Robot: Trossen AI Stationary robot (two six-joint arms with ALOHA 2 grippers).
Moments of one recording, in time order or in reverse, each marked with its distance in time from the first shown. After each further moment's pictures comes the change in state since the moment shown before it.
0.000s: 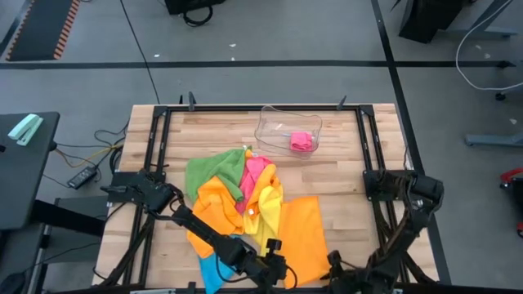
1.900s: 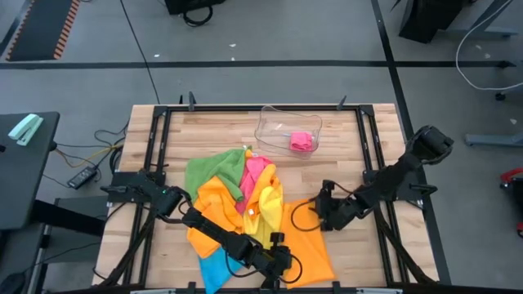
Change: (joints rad) left arm 0.013 0.095 0.001 0.063 0.048 -0.103; right arm -0.559 -0.506 -0.710 0.290 0.003 -0.129
